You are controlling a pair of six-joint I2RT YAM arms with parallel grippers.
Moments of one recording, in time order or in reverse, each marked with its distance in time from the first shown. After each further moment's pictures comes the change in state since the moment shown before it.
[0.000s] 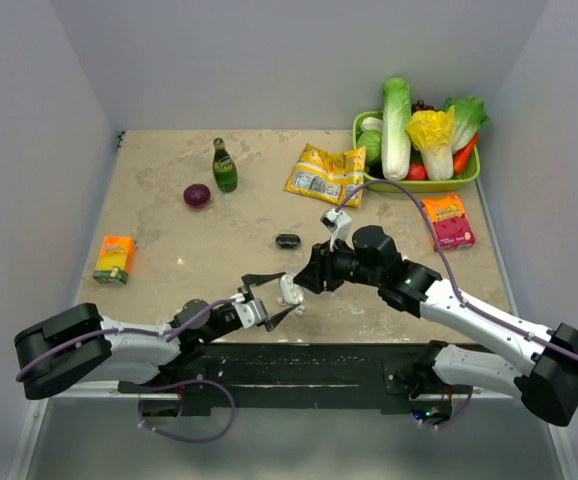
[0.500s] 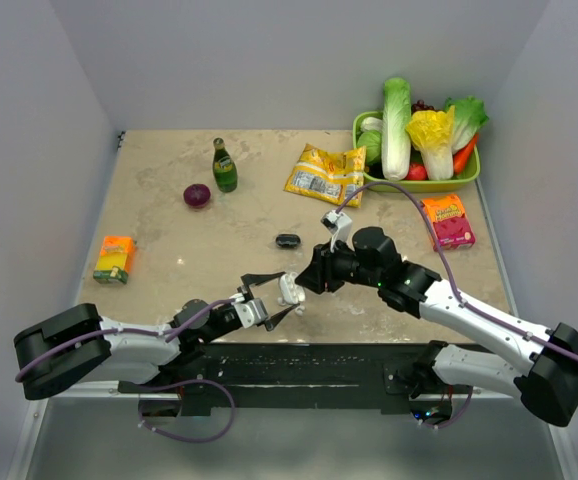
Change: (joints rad) left arm 0.000 -0.004 0.000 0.000 -0.004 0.000; right arm -0.006 0.000 -0.017 0.007 -0.002 0.000
